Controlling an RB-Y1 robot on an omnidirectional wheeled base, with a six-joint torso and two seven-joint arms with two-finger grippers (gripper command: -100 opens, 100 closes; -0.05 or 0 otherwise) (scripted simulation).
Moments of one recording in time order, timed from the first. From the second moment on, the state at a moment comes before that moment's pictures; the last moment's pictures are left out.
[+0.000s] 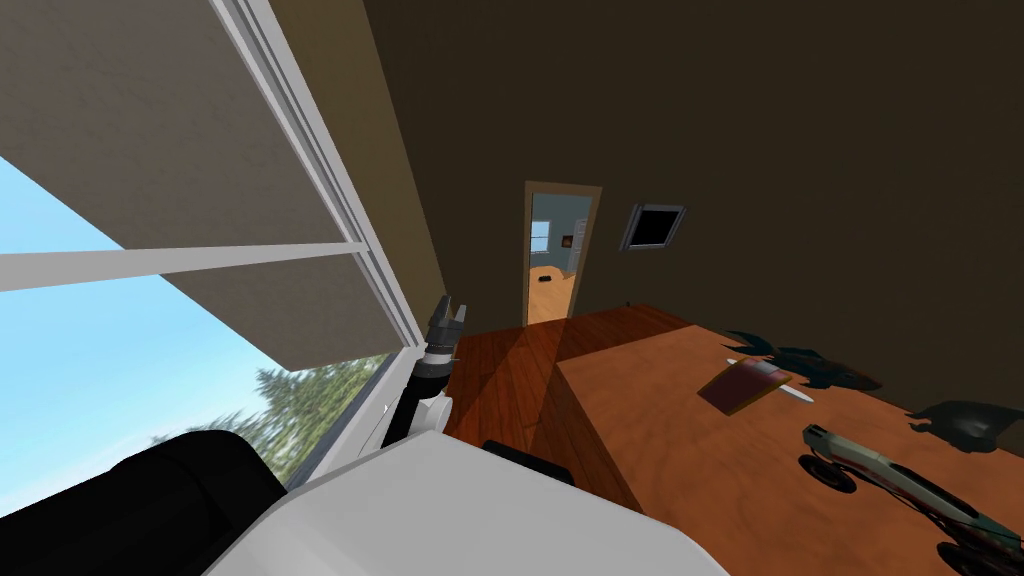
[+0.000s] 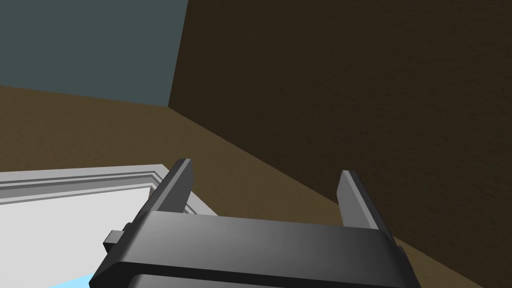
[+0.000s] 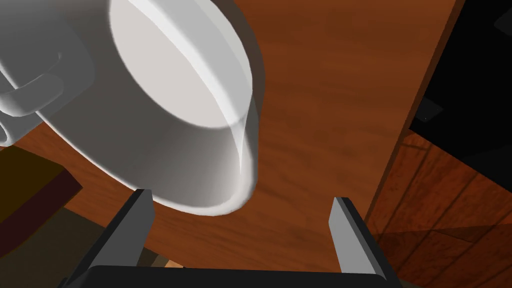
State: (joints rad) left arm 0.49 0.03 -0.04 -2.29 -0.08 -0.48 0.09; right arm 0.96 -0.37 -0.47 -1.59 1.89 -0.55 -0.03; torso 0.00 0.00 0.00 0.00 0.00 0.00
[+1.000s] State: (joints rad) left arm 0.49 0.03 -0.04 -2.29 -0.08 -0.48 0.09; right arm 0.92 -0.38 -0.44 -1.48 1.97 -0.53 0.00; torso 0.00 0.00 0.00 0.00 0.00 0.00
